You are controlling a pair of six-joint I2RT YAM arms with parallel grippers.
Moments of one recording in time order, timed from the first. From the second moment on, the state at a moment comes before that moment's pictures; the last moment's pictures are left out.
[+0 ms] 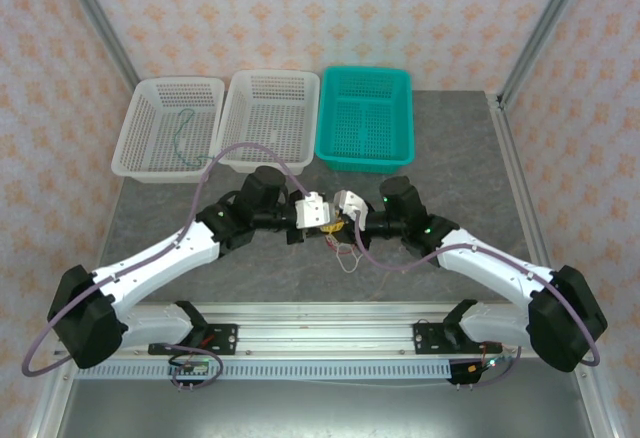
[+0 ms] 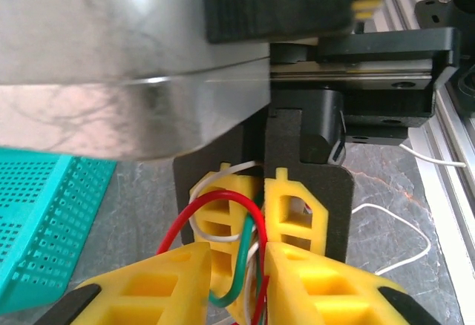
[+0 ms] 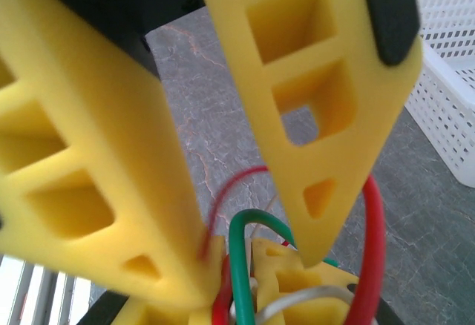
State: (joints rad) left arm -0.70 1.22 0.88 -0.22 0.49 0.62; right arm 0.68 1.18 0.67 -0.02 -0.63 -0.34
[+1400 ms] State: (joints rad) left arm -0.61 1.44 0.63 0.17 0.25 -0.33; right arm 0.69 1.23 0.57 0.22 -0.28 0.61
